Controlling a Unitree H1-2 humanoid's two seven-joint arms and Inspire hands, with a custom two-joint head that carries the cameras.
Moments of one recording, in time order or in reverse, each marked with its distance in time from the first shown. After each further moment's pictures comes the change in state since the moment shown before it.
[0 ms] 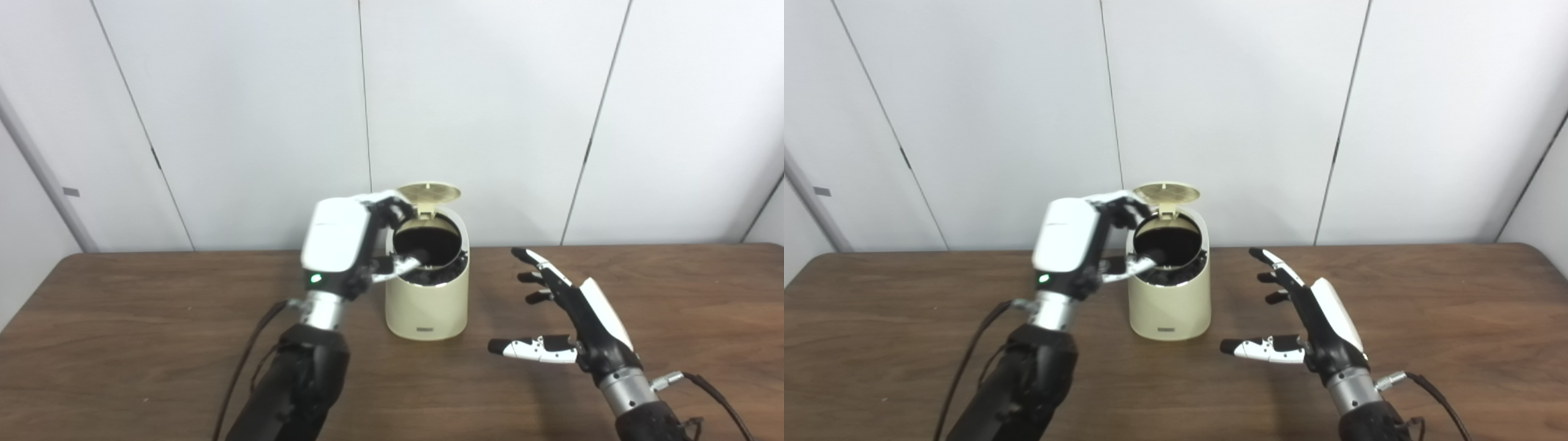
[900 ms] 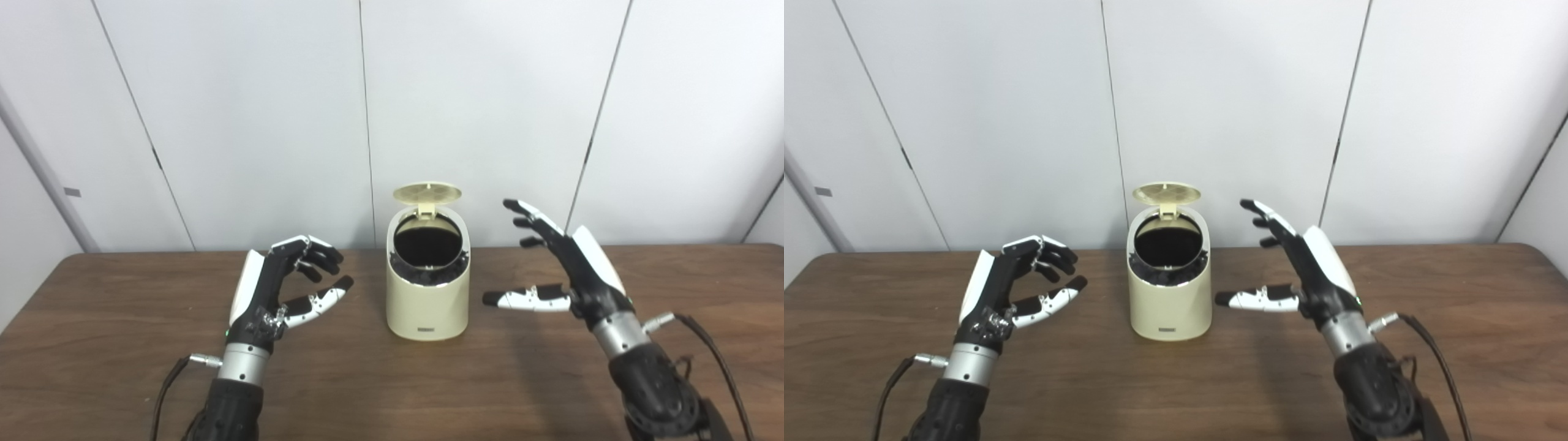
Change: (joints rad) left arm 0.213 0.033 0.219 -0.173 -0.529 -0.022 -0.301; right arm -0.210 -0.059 0.016 0.099 0.027 -0.046 0.003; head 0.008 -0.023
